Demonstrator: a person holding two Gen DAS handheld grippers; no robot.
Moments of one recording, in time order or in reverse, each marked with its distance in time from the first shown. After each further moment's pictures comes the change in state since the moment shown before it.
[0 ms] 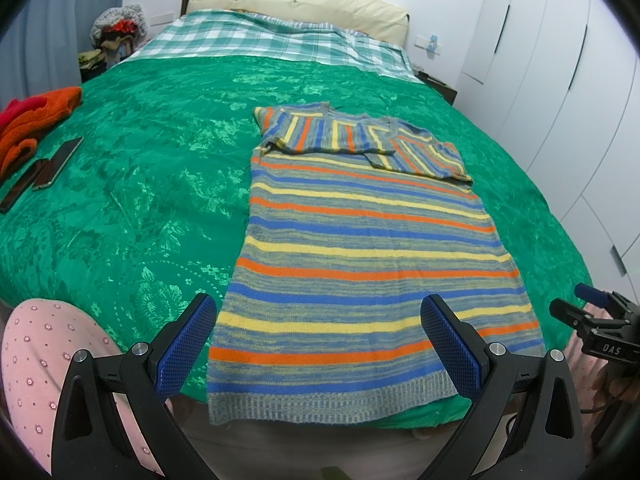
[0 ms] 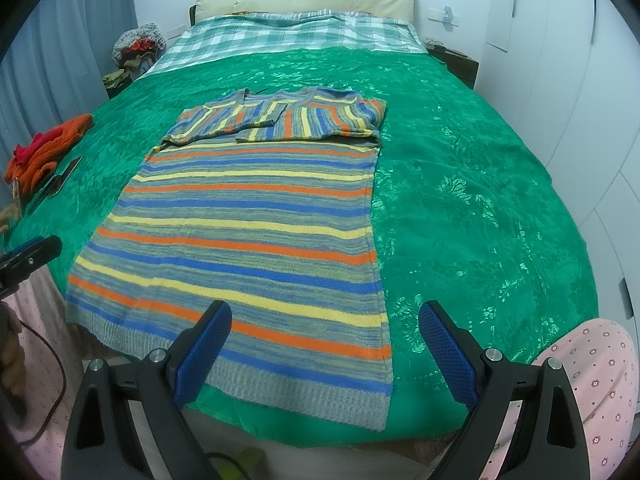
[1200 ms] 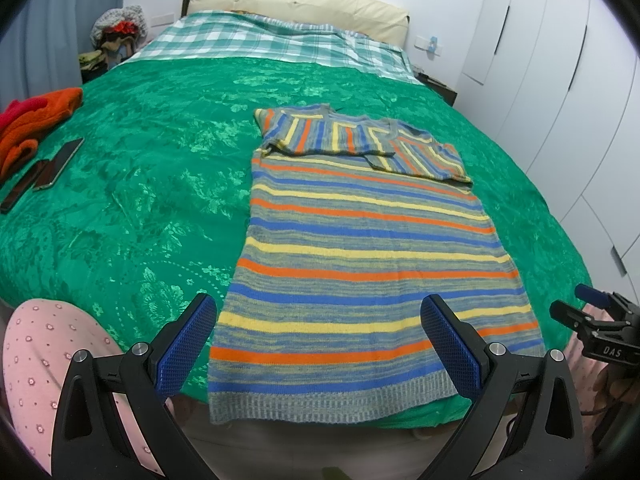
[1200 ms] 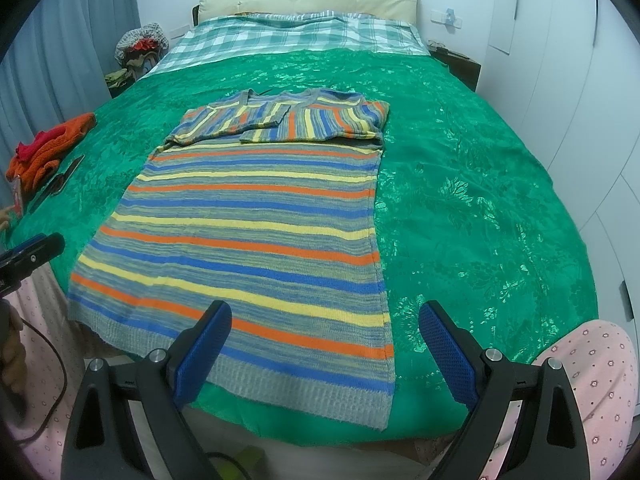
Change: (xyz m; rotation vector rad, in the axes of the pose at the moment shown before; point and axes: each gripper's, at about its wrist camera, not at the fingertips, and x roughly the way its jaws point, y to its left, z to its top) left arm -0.001 0.003 -0.001 -0.001 -0.002 0.003; right arm -0.002 0.004 0.000 -0.011 -0.002 0.003
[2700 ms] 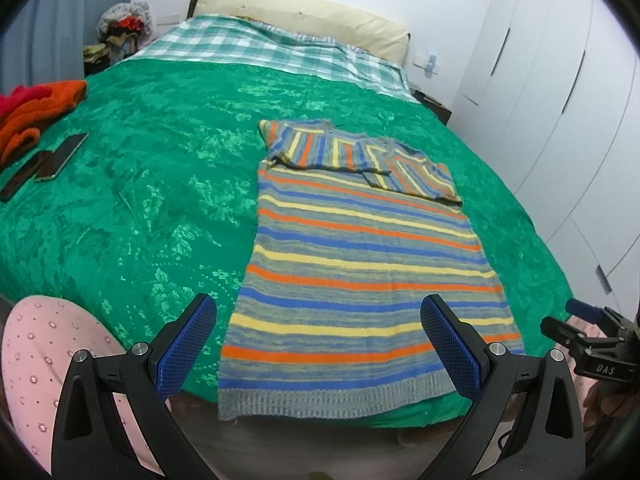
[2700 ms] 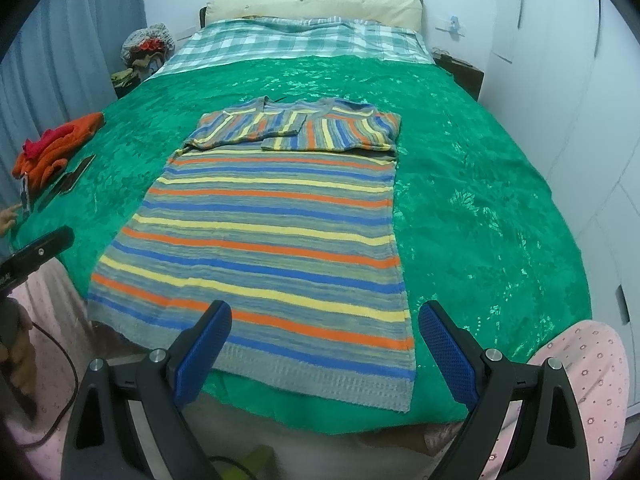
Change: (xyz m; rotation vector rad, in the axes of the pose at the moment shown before) left arm -0.019 0.016 0.003 -0.049 -0.034 -0.053; right arm -0.024 0.025 0.003 -0.027 -0.019 0.002
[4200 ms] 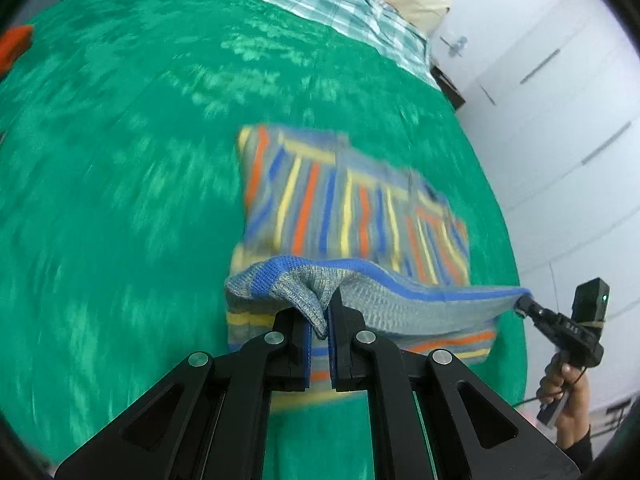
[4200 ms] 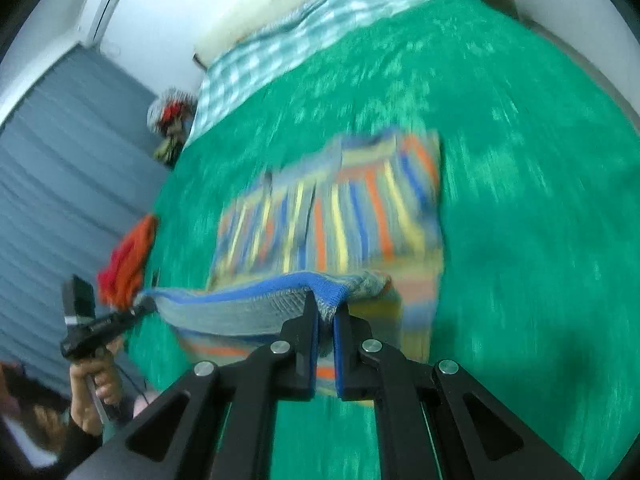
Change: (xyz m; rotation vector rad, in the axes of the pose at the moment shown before) left arm 0.169 0.039 0.185 -0.191 0.277 -0.133; right arm 0.156 -0.145 0.188 0.365 0.107 0.494
